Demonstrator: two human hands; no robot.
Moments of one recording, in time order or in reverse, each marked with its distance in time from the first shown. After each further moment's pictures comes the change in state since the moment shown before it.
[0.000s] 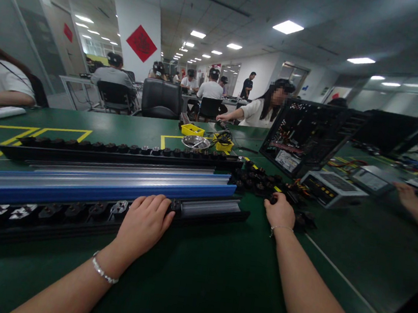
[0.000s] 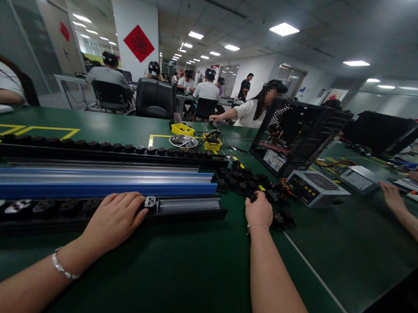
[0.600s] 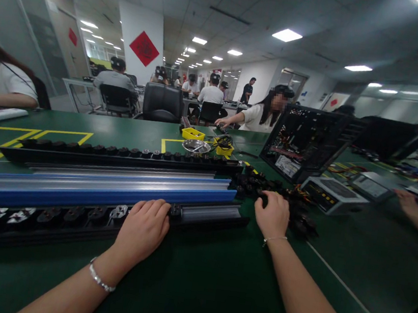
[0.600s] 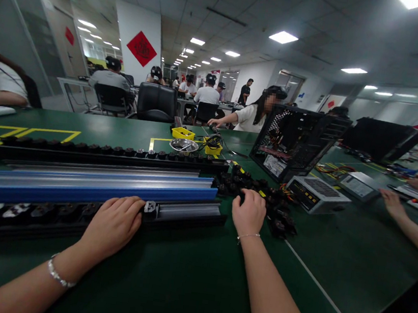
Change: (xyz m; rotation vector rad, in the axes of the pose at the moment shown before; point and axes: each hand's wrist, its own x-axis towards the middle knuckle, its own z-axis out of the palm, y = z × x) left_hand 0.000 0.000 -0.001 0.003 0.040 0.023; right_hand -0.026 -0.037 -0.014 0.097 0.309 -0.369
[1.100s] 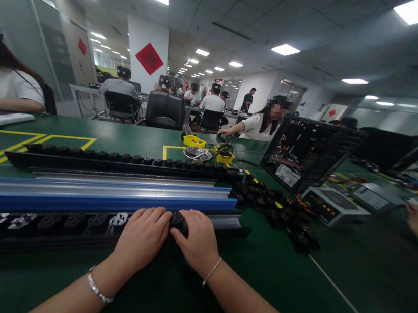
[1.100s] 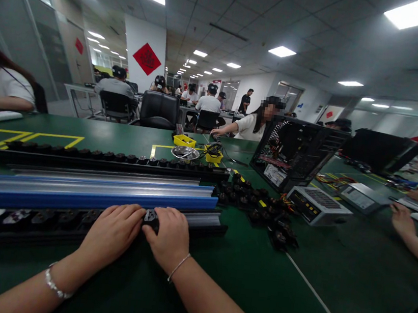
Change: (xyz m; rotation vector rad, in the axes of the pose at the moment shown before) left_hand 0.001 -0.001 0.000 -0.024 -0.009 -0.023; right_hand -0.073 -0.160 -0.016 0.527 -0.470 -0.398
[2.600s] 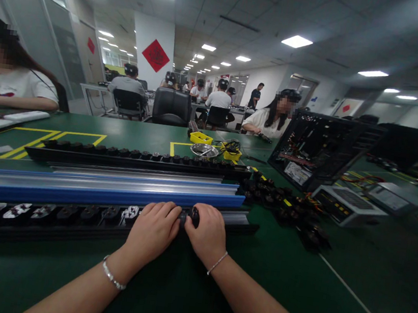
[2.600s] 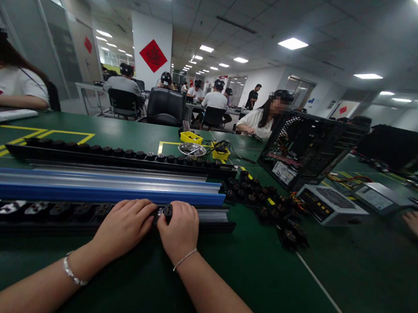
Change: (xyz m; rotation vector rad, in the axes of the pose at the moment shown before) left_hand -0.001 0.001 -0.001 -0.036 0.001 -0.012; right_hand 0.004 -0.003 0.007 -0.102 0.143 0.114
